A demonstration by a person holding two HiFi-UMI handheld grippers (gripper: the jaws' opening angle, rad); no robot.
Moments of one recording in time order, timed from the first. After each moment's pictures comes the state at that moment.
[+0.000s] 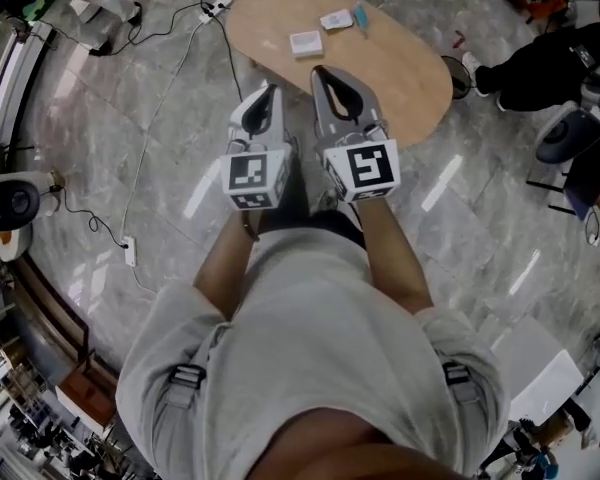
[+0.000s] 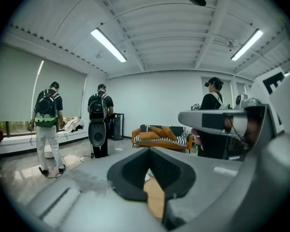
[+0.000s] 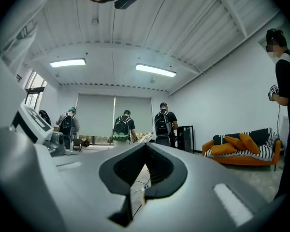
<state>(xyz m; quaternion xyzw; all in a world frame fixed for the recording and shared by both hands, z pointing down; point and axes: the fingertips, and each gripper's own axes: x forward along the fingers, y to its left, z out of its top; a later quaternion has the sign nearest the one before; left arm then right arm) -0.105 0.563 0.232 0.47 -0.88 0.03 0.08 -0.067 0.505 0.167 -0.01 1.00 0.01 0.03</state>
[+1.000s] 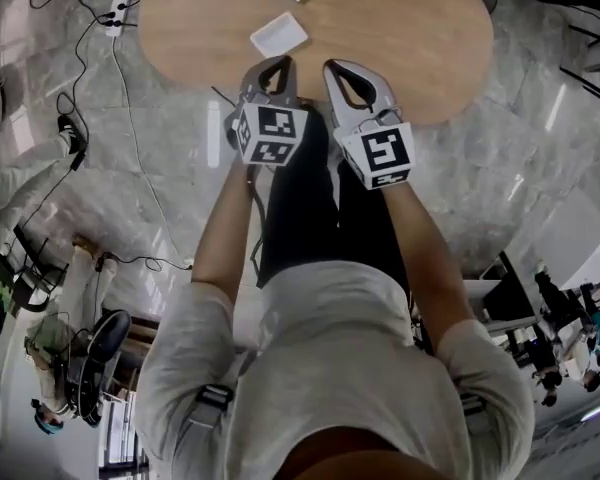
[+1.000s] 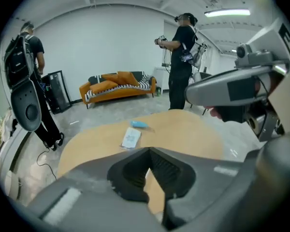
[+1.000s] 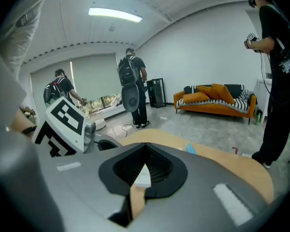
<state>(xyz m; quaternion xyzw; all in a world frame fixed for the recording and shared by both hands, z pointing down) -0.326 0.343 0.579 0.67 -0.63 0.29 0.26 -0.279 0.315 0.486 -0.17 0.96 -0.12 -0.21</state>
